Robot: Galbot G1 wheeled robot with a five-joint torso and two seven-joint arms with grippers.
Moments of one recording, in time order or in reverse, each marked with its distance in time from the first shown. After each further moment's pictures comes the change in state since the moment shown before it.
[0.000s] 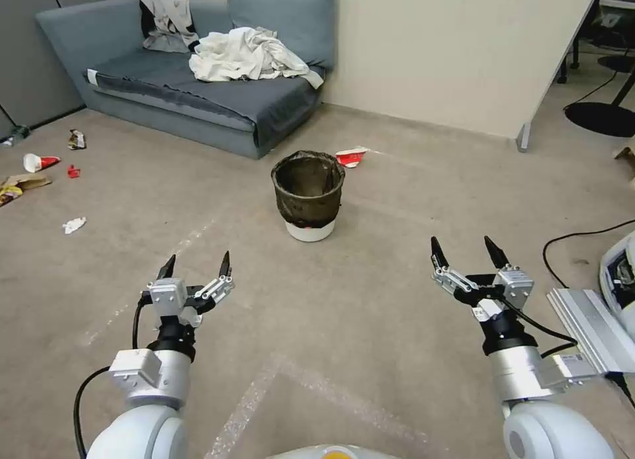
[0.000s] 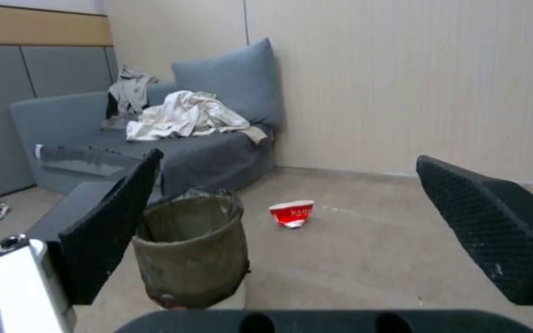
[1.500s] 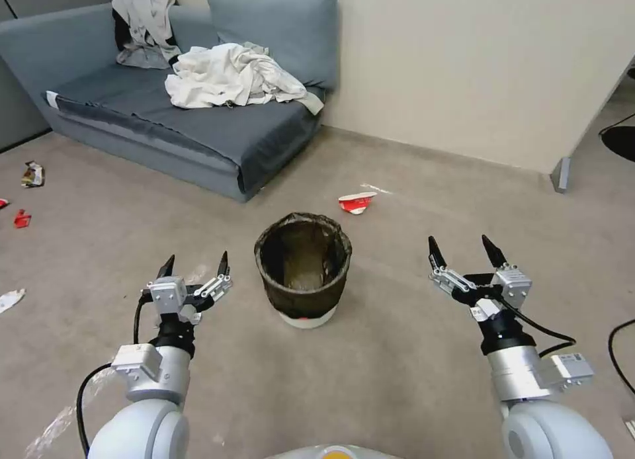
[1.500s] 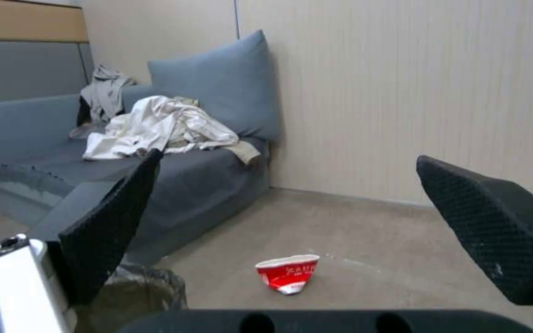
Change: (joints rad) left arm -0.034 0.021 -0.003 0.038 -0.026 0.020 -0.011; right arm 0.005 -0.006 -0.007 -0.003 -0.001 0.006 -0.005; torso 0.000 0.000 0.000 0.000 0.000
